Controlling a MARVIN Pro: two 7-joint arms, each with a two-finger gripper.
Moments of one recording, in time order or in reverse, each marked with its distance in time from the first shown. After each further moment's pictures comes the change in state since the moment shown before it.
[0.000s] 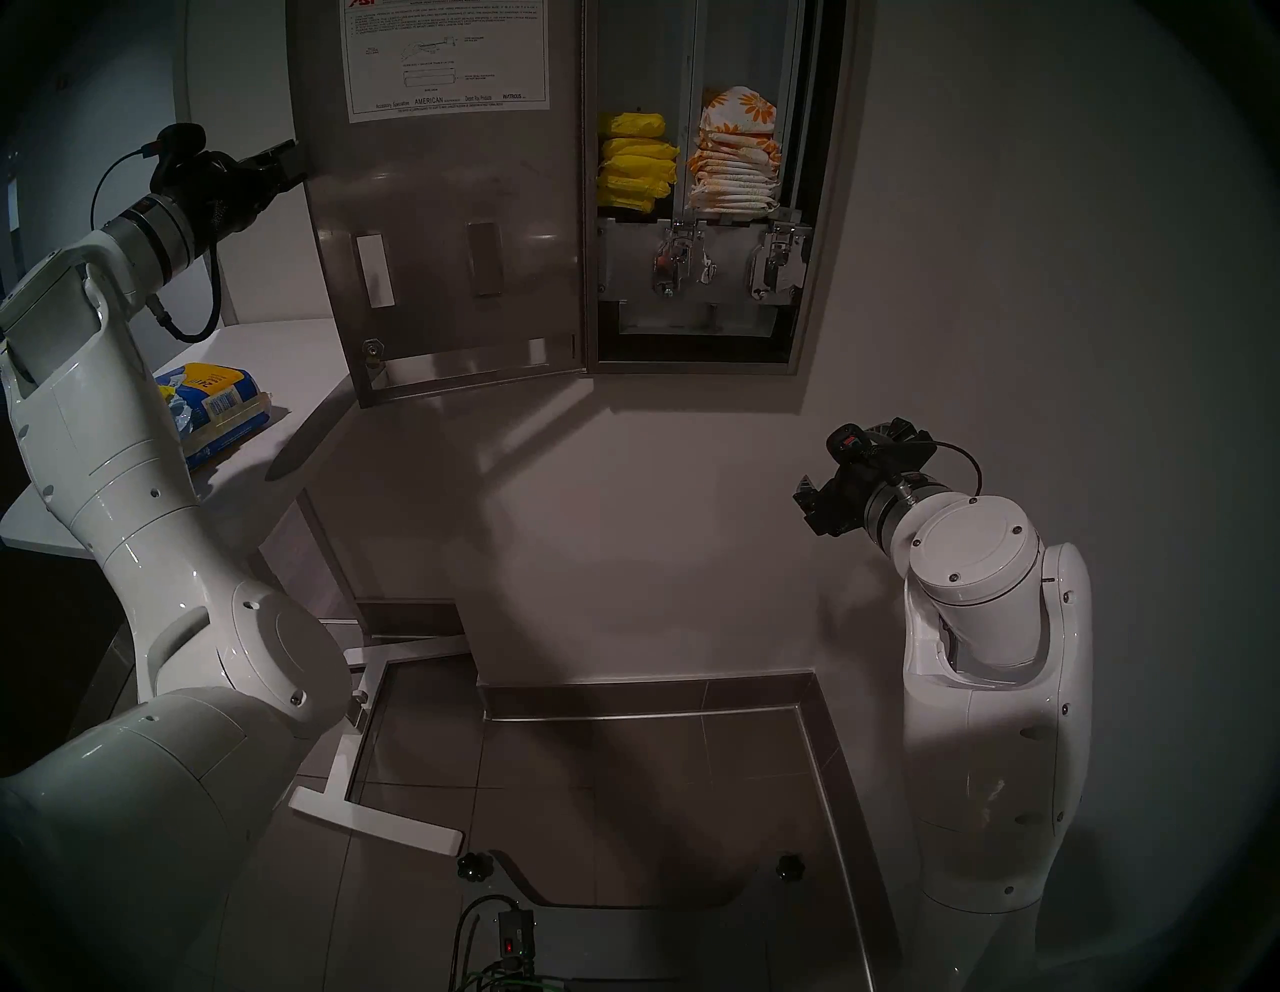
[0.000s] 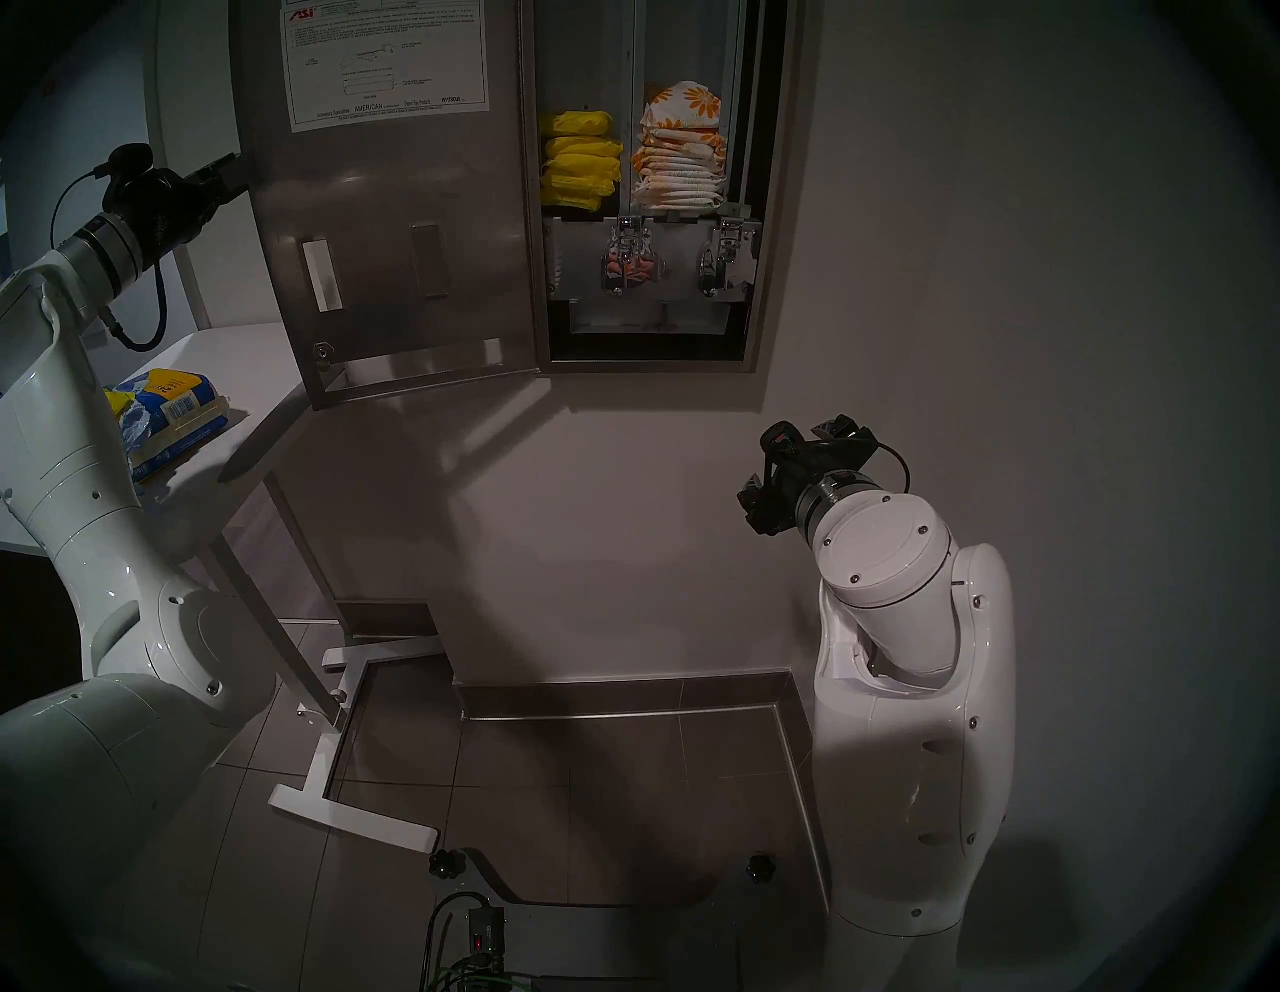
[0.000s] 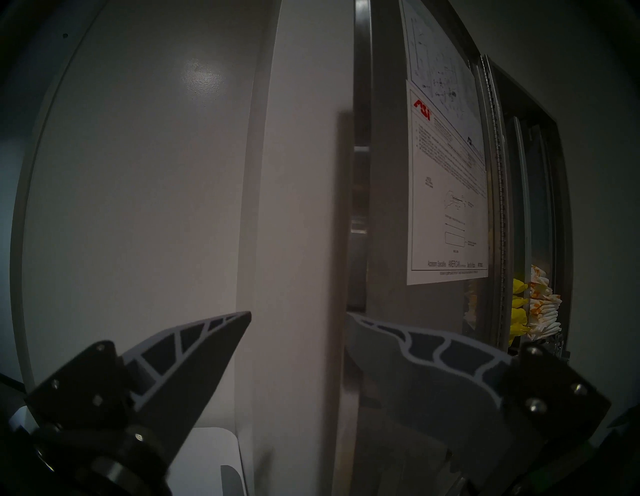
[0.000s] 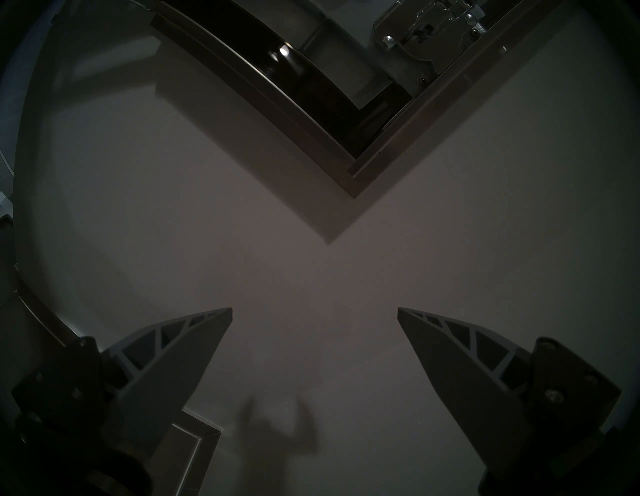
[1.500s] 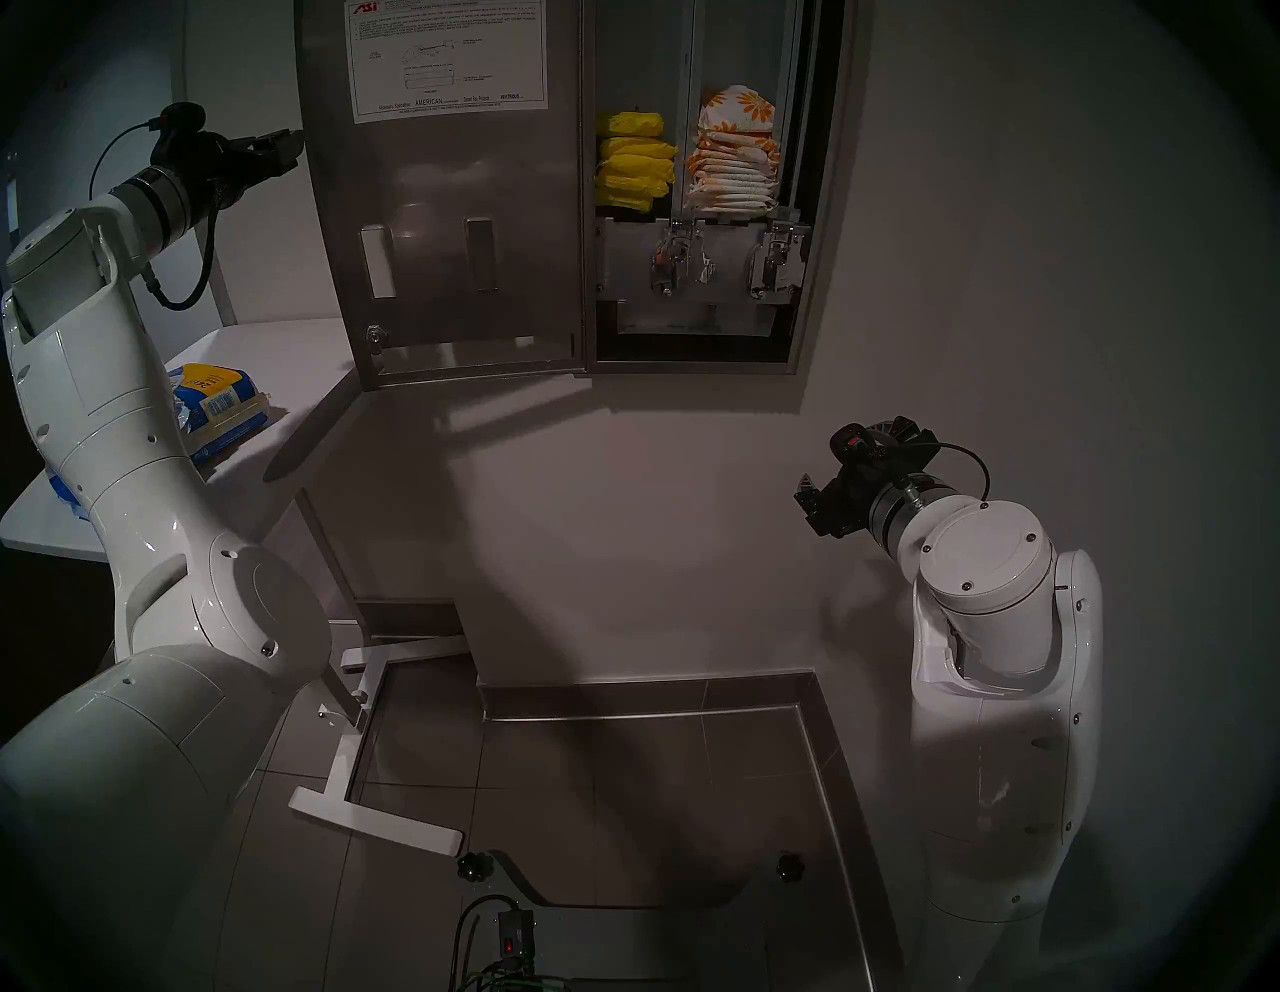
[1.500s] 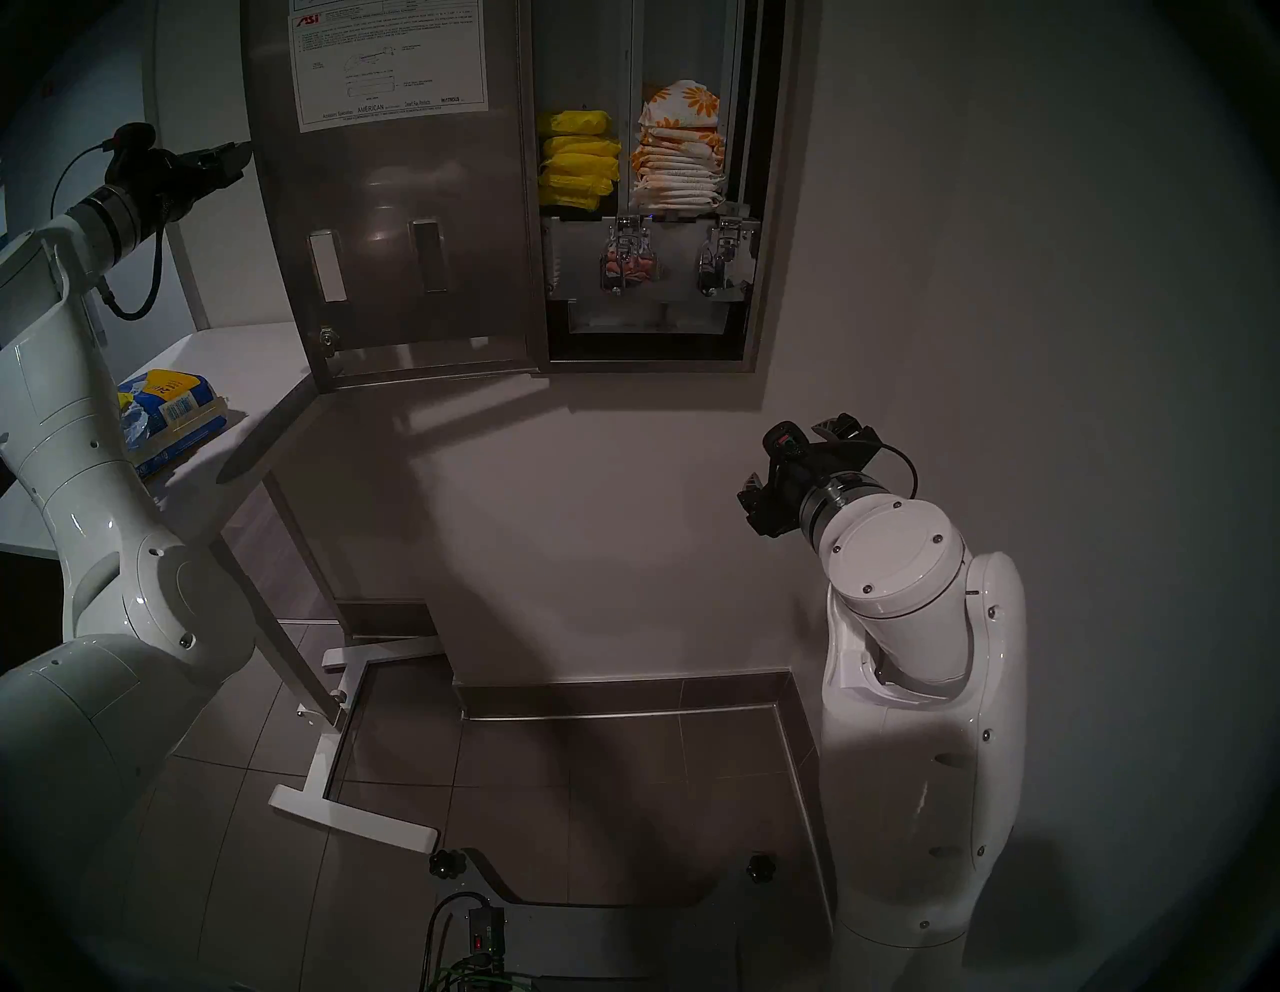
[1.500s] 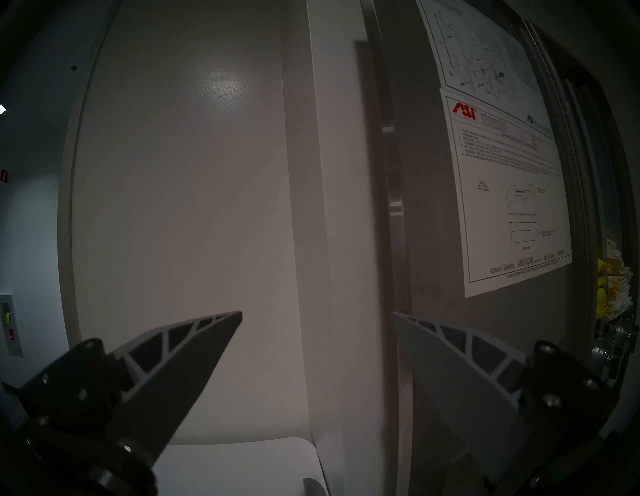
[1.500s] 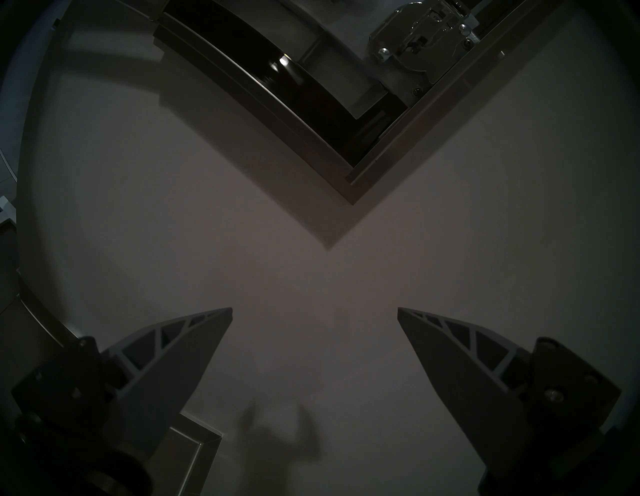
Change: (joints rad) left arm -0.125 0.058 0.015 0.140 0.161 -0.134 0.053; right arm -0.010 0.007 0.006 -0.016 0.024 -0.015 0.002
